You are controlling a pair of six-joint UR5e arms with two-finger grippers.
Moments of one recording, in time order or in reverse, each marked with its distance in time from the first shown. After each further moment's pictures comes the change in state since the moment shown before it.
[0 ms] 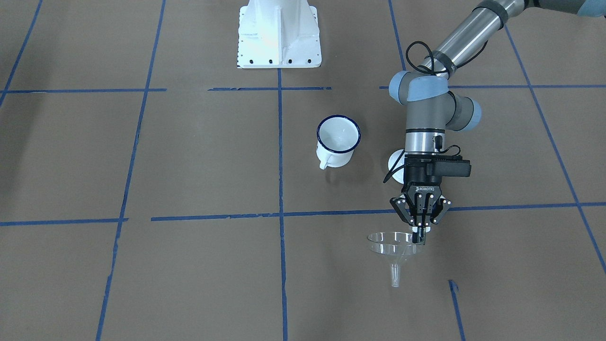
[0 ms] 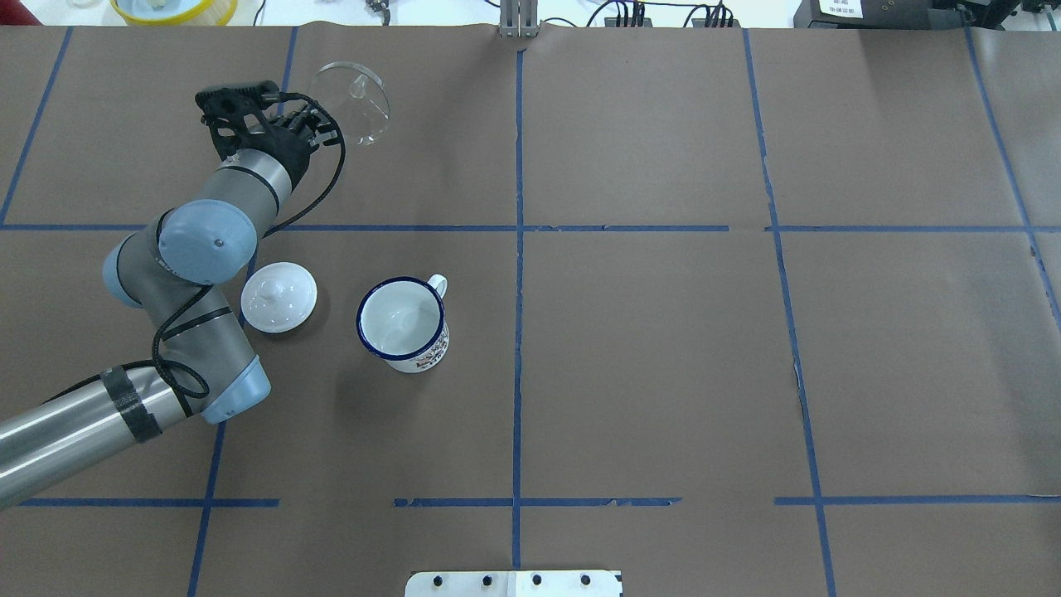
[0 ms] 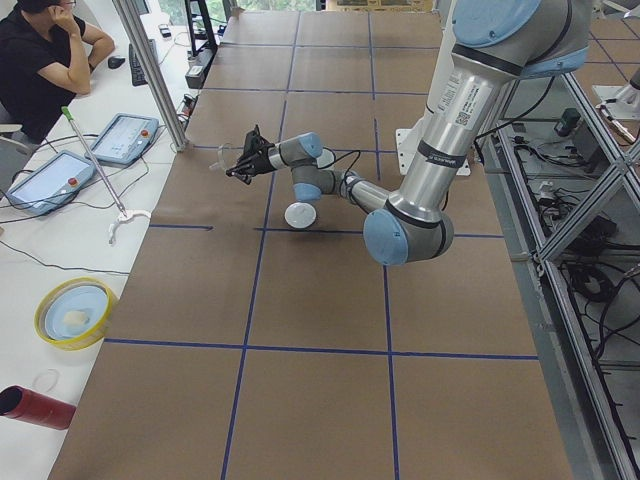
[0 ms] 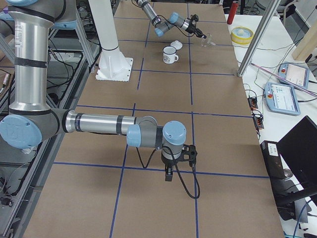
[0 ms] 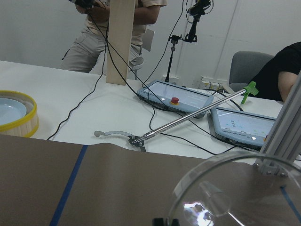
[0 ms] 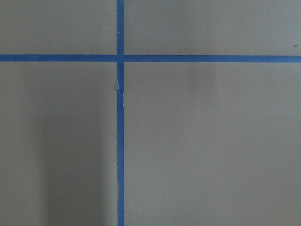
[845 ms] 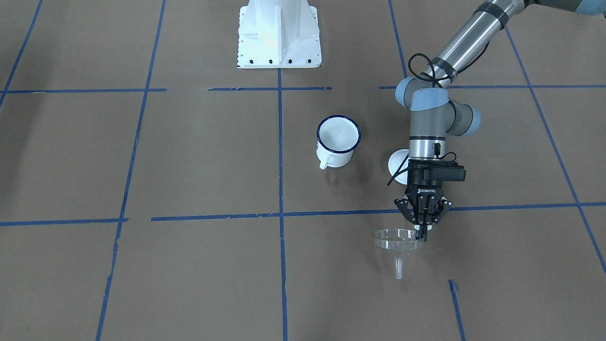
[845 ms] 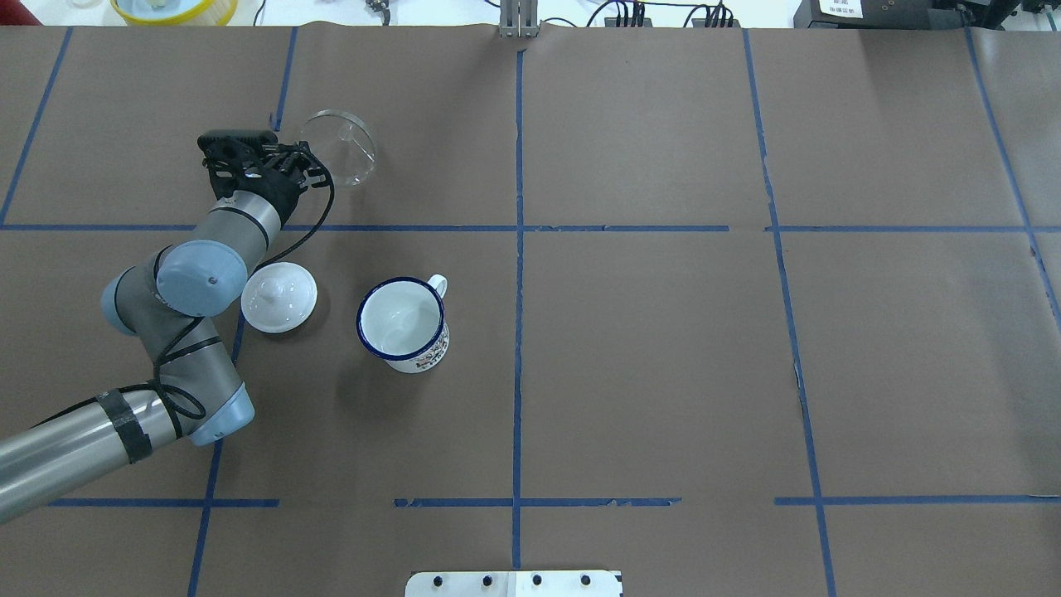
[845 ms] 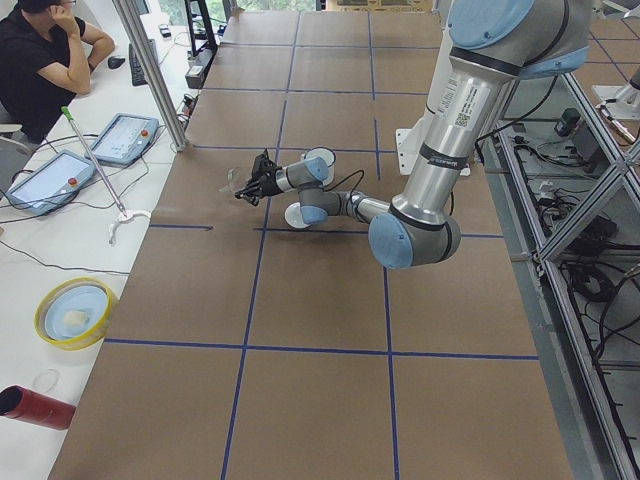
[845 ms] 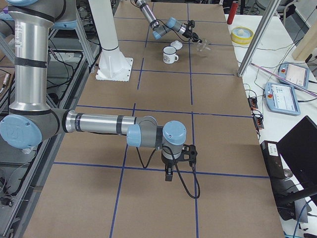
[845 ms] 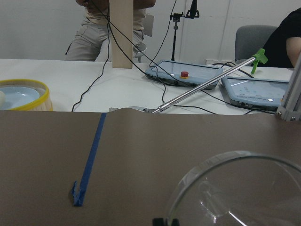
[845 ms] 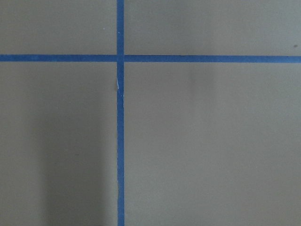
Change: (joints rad) left arm 0.029 0.025 0.124 -0.124 0.010 0.081; right arm 0.000 0.000 0.000 0.000 0.000 0.000
